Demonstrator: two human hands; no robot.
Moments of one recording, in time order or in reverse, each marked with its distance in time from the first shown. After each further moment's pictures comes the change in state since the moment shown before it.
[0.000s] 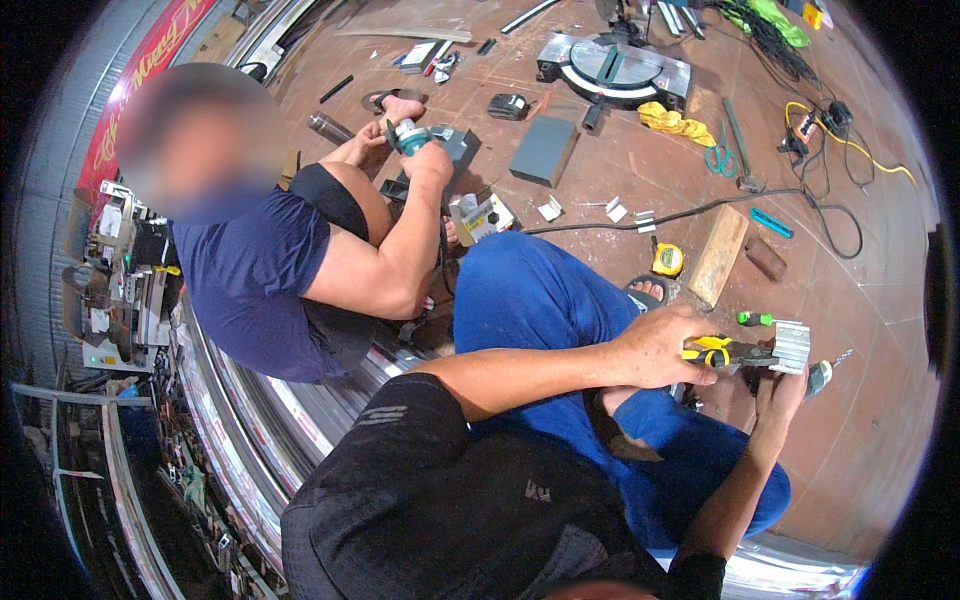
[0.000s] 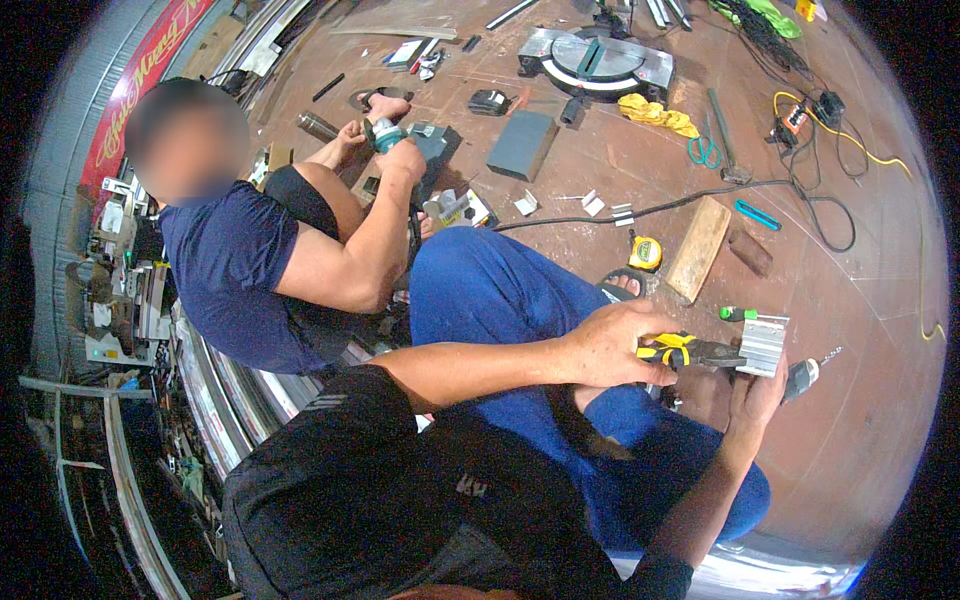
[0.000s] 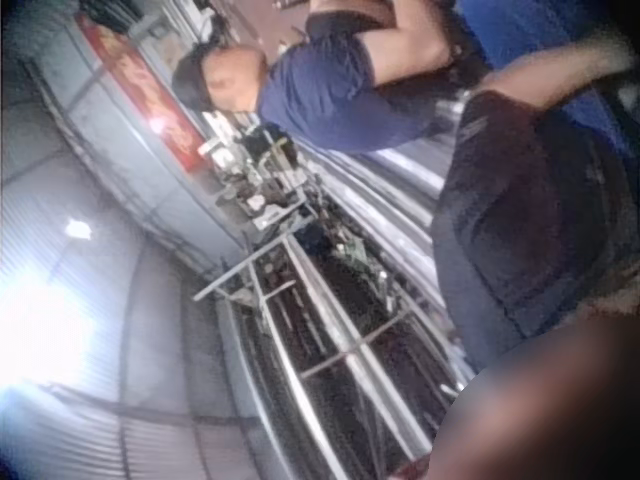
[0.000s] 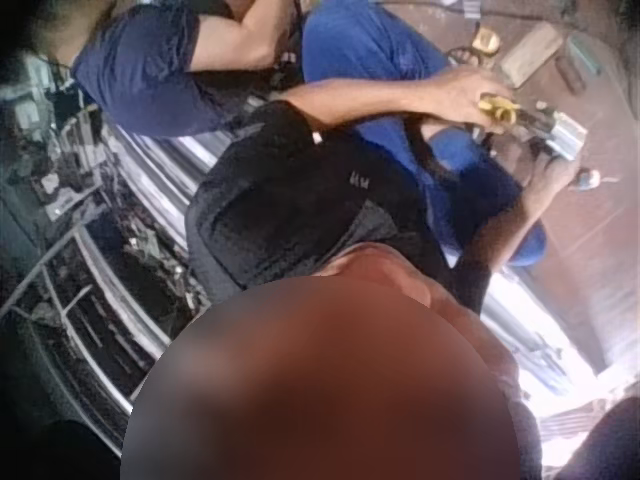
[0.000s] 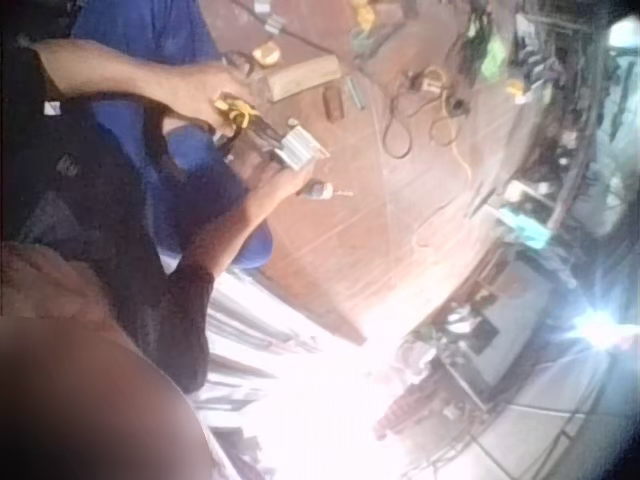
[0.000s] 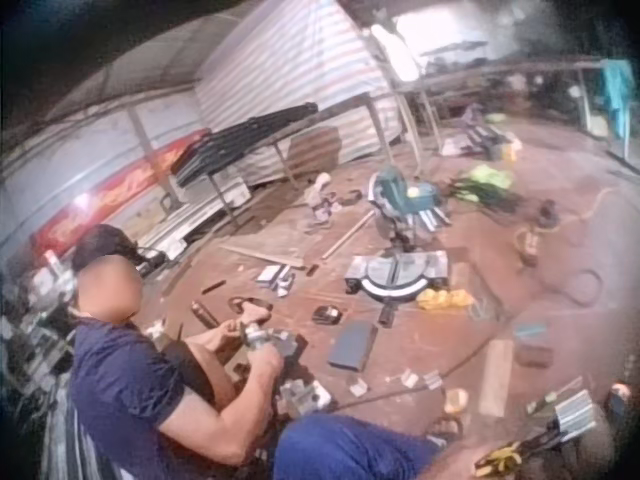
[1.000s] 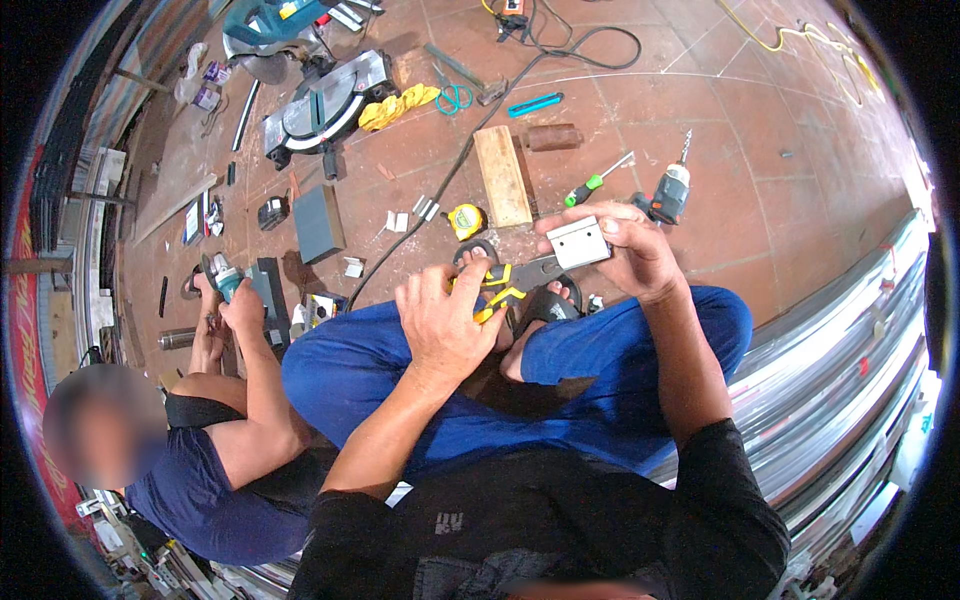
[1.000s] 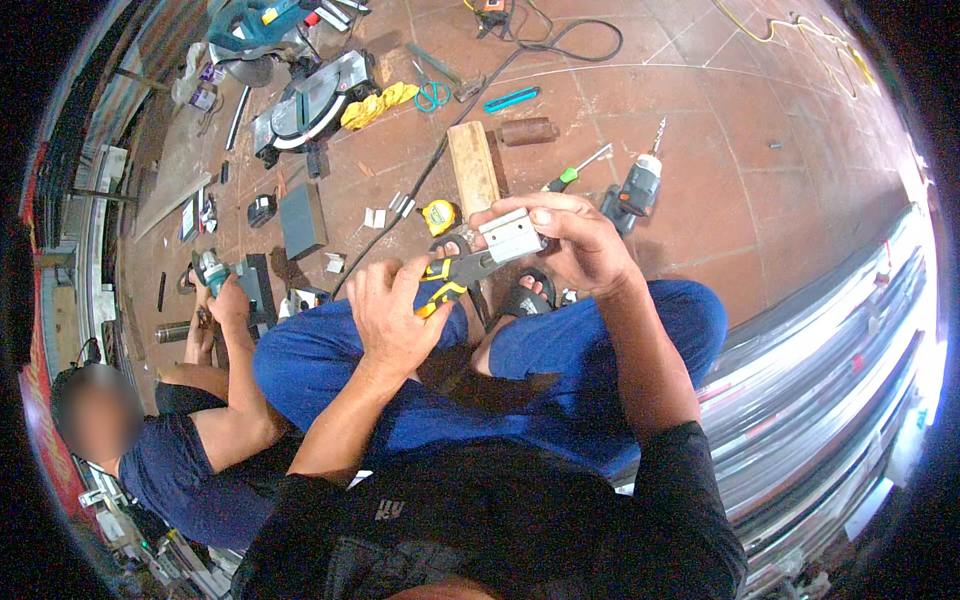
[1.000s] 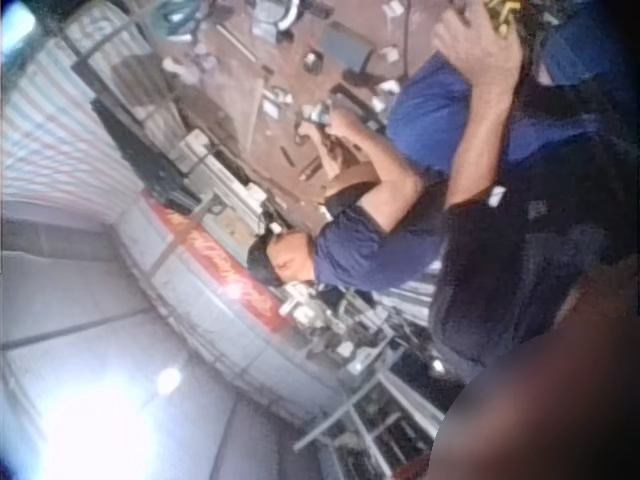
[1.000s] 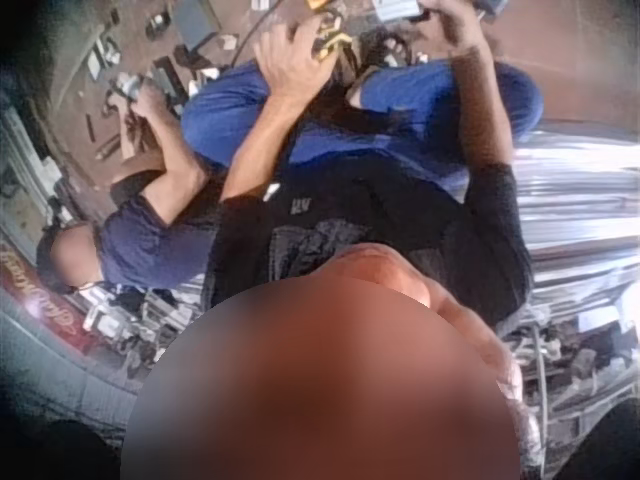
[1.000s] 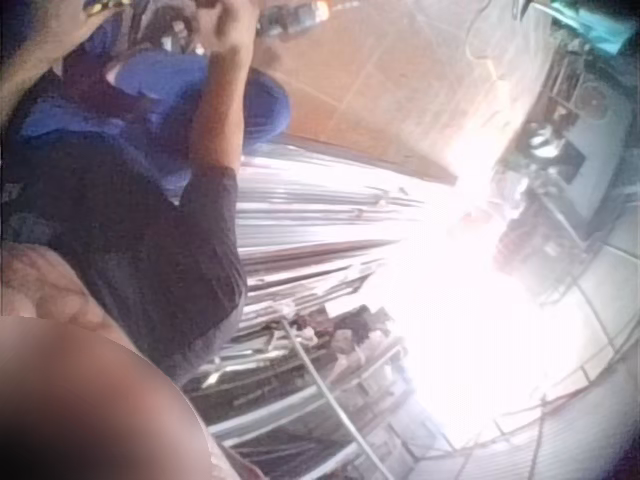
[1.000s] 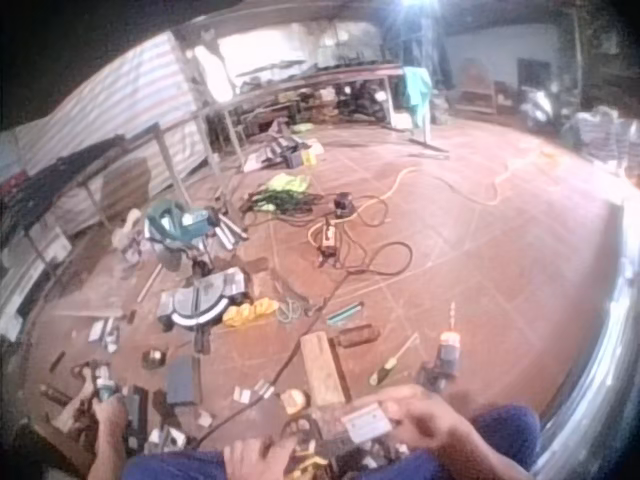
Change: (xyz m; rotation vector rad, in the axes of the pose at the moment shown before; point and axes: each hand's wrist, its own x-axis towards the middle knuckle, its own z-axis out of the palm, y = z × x) left_hand 0.006 0.016 -0.004 0.741 0.232 0.255; right_hand -0.030 -0.055 0.032 0.340 -0.592 0.114
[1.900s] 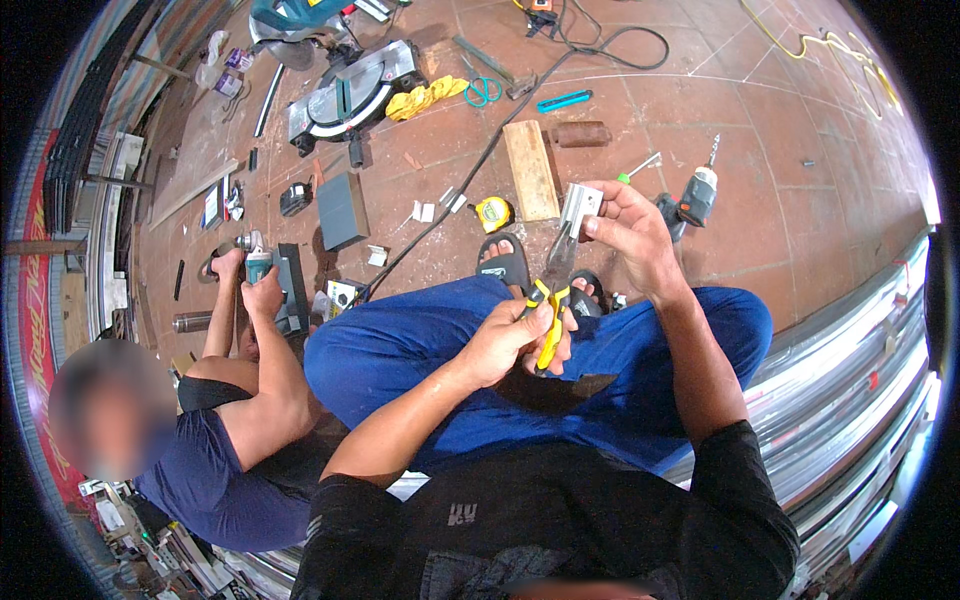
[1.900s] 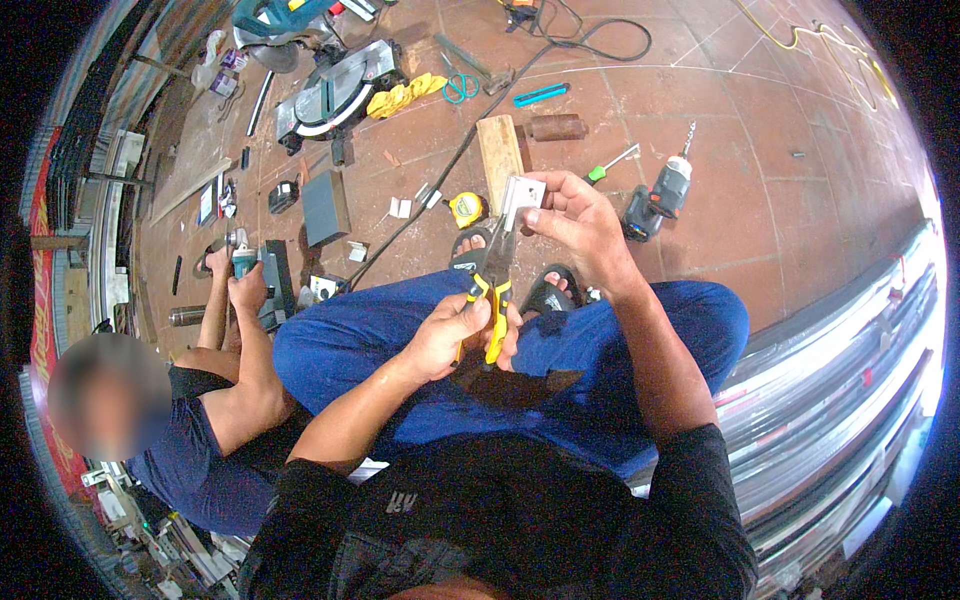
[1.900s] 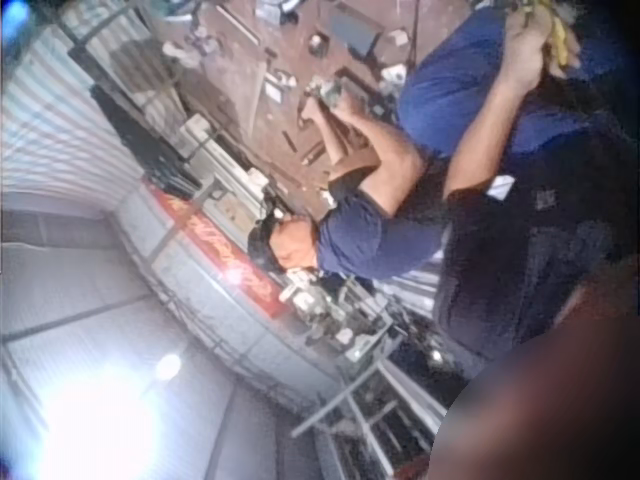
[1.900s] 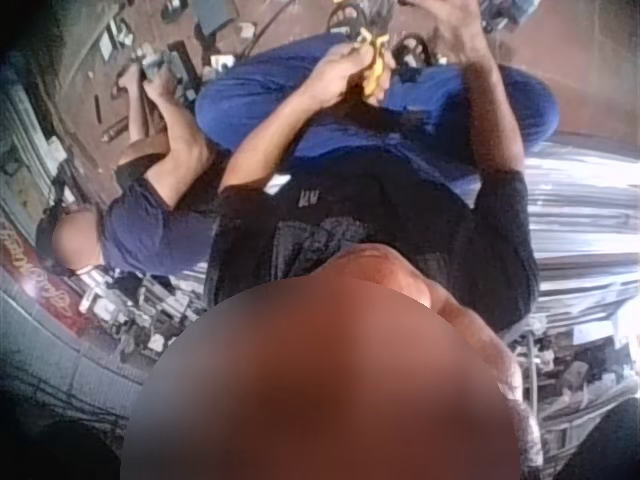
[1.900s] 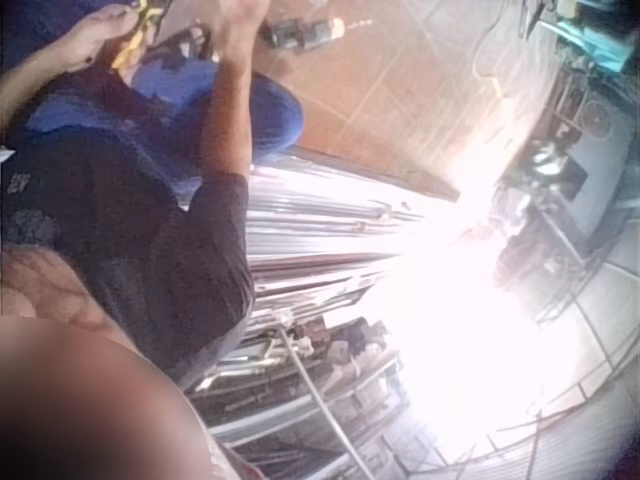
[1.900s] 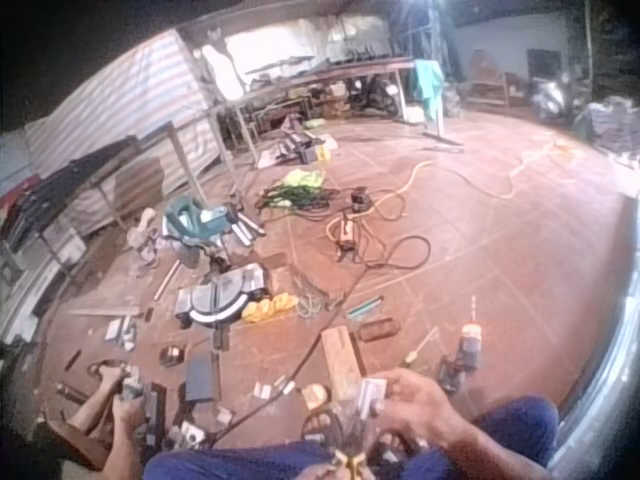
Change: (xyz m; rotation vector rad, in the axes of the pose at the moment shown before) left_hand -0.023 -0.011 0.024 -1.707 -0.888 -0.590; right_hand 0.022 0.027 0.016 -0.381 0.271 -0.125
